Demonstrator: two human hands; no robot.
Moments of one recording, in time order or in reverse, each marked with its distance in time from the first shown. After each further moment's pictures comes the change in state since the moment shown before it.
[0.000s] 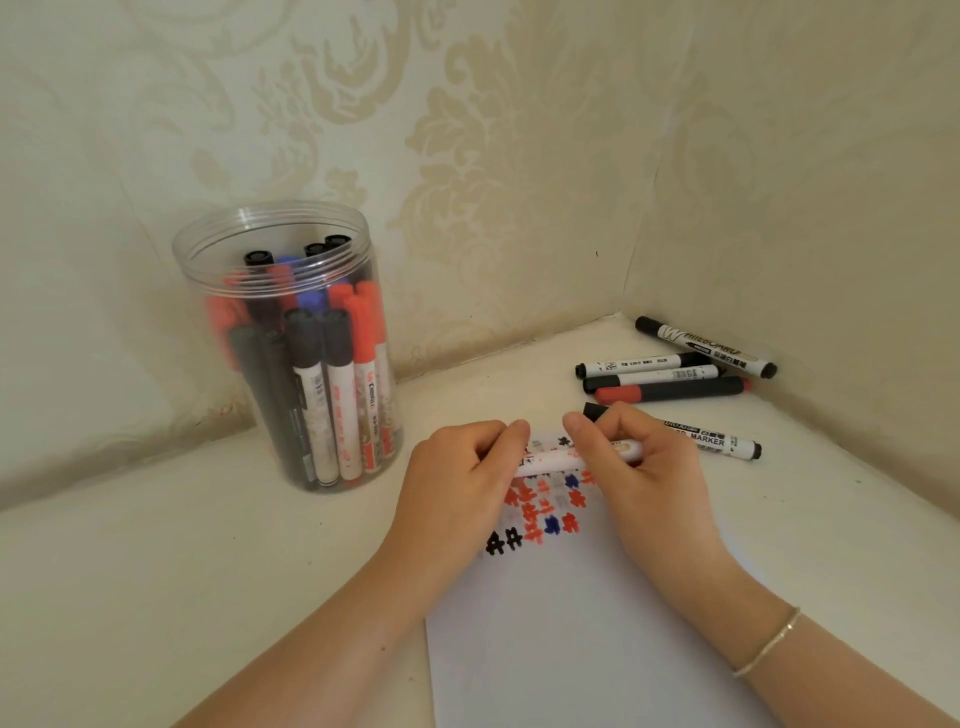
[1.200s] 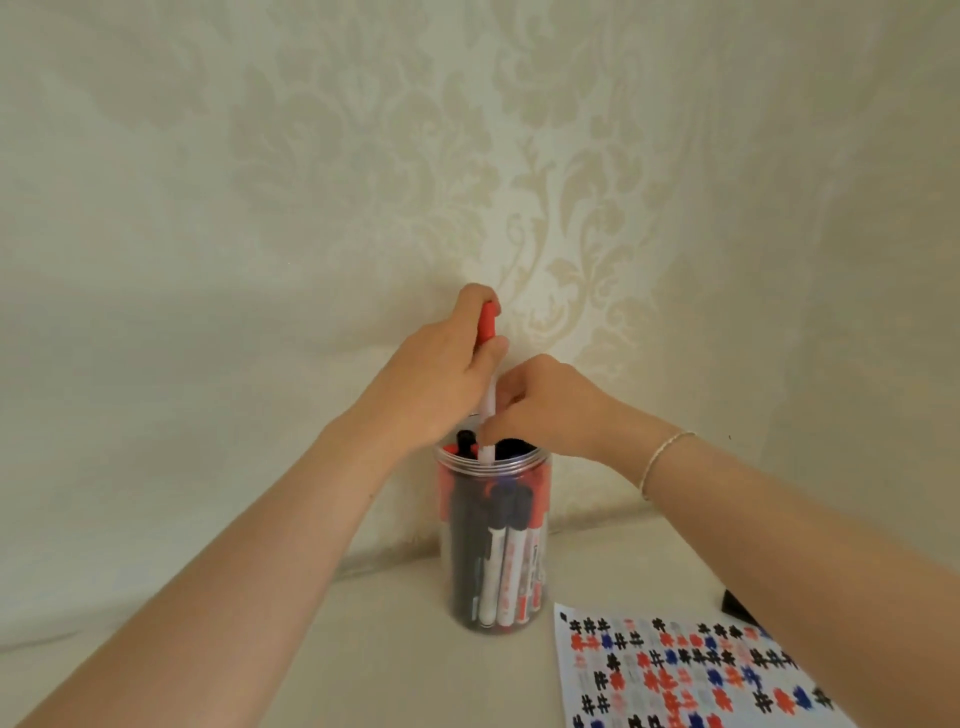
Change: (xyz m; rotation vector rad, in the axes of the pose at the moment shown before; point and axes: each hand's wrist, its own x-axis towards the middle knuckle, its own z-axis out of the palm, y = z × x) left_hand 0.068 0.098 -0.193 0.575 0.268 0.329; right_hand 0.098 -0.182 0.117 -0.522 -0.645 -0.300
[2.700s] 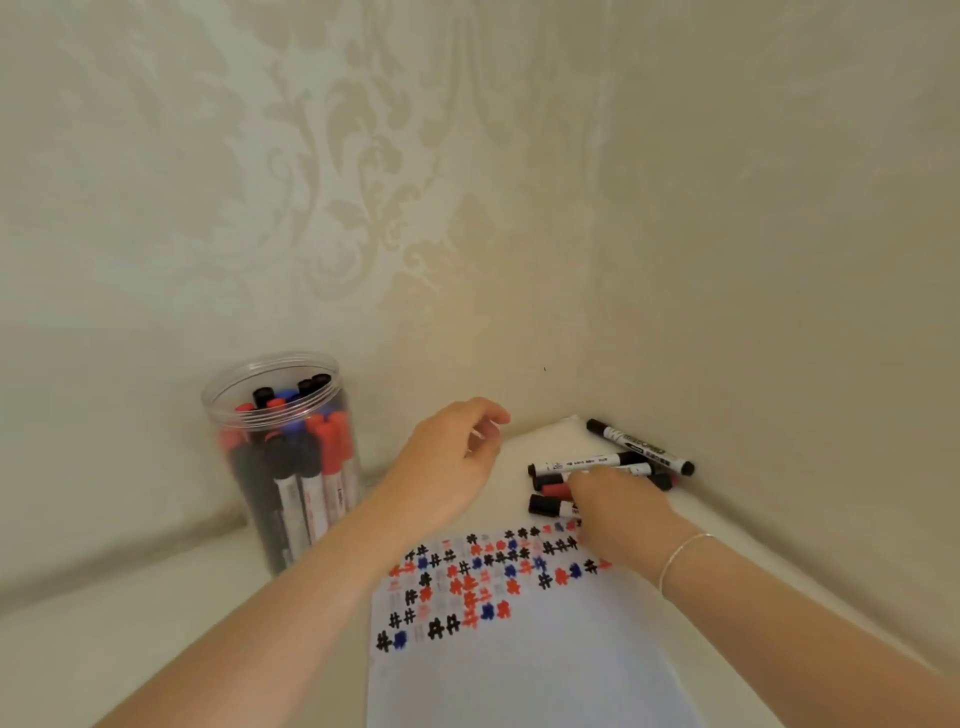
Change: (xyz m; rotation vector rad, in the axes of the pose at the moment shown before) left_hand -0.050 0.086 0.152 -0.231 -0.319 -0.035; right_hand -0.142 0.186 -0.006 -0.714 -0.173 0.494
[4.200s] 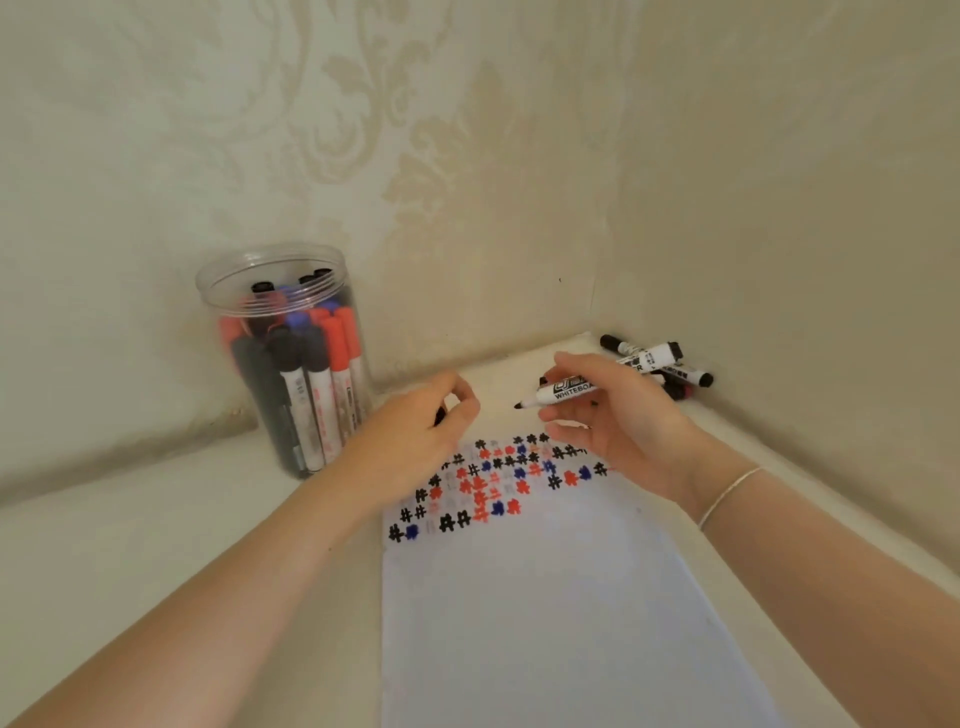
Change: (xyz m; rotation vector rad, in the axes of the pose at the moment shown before) left_hand -0.051 -0.042 0.008 0.007 -0.124 -0.120; right_hand -0.022 -0.008 0.001 1.956 -0.104 -0.015
